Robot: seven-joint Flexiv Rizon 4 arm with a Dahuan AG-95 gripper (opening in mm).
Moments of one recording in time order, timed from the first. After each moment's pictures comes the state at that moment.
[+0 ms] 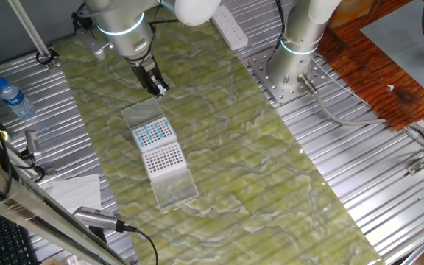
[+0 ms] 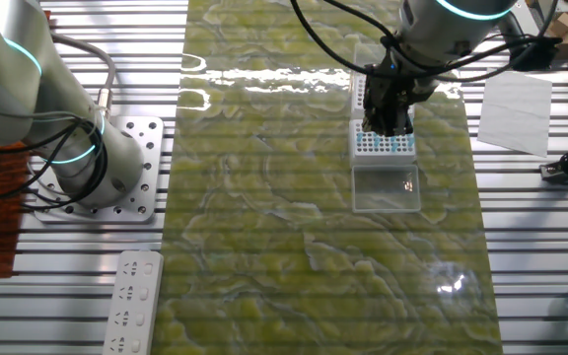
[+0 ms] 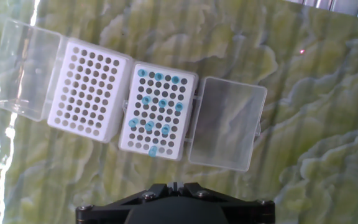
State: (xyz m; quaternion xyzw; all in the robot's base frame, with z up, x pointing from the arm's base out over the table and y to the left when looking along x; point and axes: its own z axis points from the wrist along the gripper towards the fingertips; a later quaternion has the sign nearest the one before) arm 0.500 0.000 0.171 0.11 -0.99 -0.01 0.07
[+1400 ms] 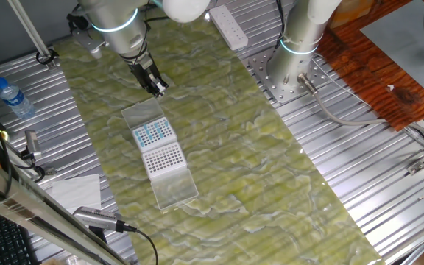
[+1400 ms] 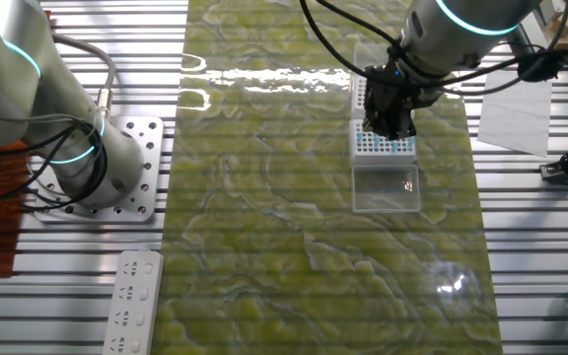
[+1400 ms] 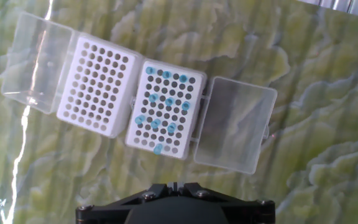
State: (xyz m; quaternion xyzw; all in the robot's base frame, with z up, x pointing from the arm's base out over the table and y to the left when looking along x) arm 0.500 0.000 0.171 0.14 -0.99 -0.05 0.07
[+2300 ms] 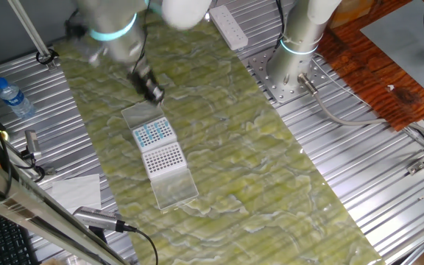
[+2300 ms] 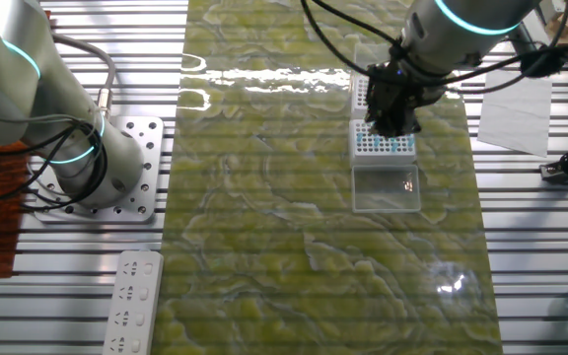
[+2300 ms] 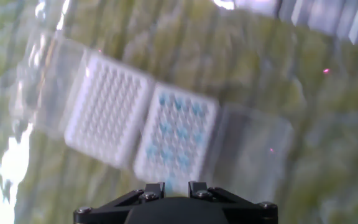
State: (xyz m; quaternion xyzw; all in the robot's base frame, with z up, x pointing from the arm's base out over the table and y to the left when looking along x) arm 0.540 0.029 0.148 0.16 -0.98 -0.05 0.07
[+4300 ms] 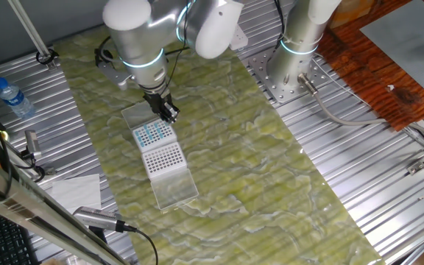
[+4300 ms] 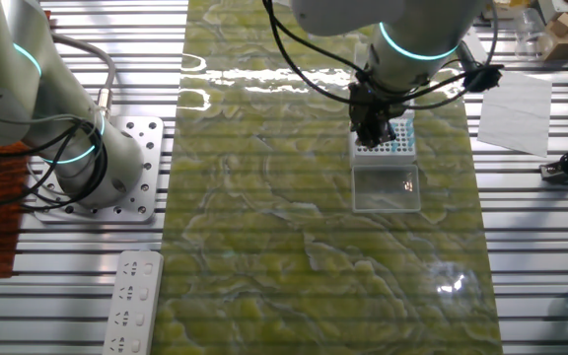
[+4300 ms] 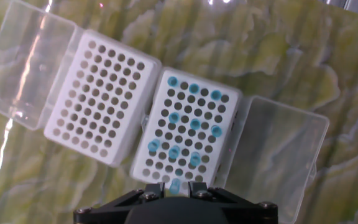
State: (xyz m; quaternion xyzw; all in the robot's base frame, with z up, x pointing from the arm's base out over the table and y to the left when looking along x) arm 0.495 0.033 0.081 0.16 -0.99 -0.03 0.03
